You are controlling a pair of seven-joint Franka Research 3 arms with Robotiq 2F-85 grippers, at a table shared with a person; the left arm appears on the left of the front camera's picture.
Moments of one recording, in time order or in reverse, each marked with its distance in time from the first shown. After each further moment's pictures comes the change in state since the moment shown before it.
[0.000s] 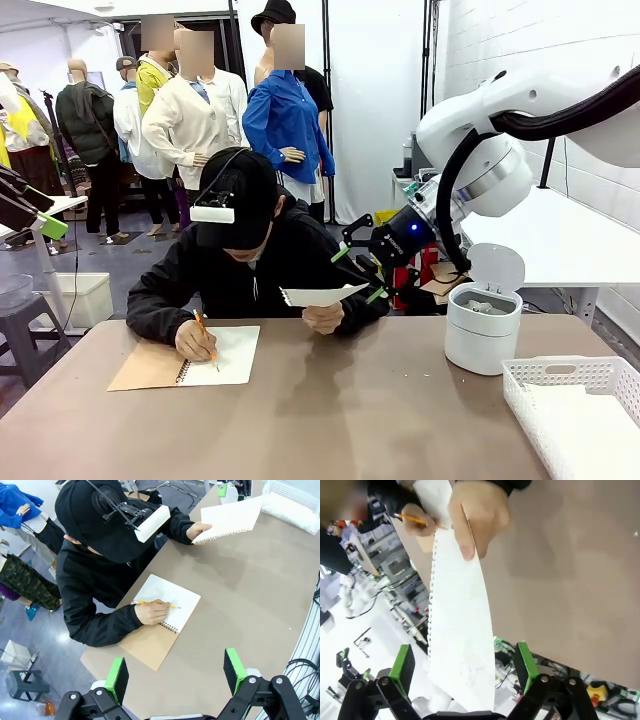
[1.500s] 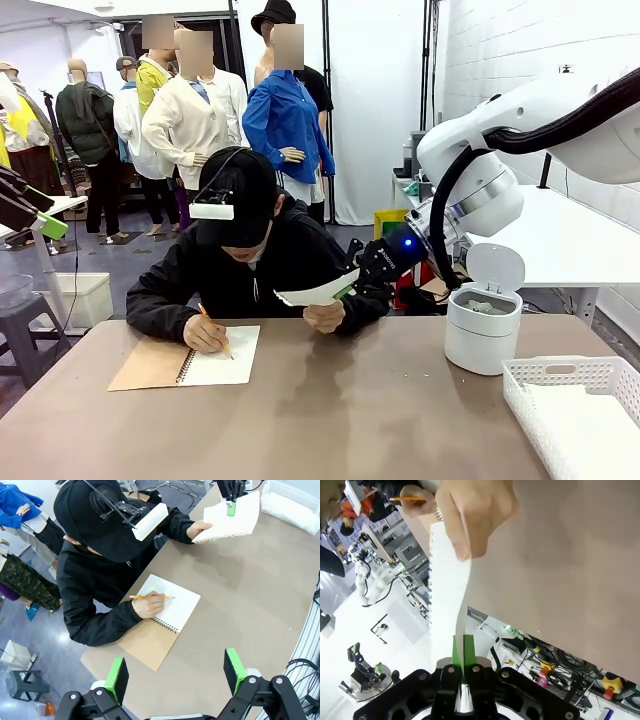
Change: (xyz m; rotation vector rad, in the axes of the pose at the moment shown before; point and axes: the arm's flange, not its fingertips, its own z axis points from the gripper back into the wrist) left arm 0.000 0.000 0.000 0.000 0.000 0.000; right arm 0.012 -0.014 -0.023 0.070 0.098 -0.056
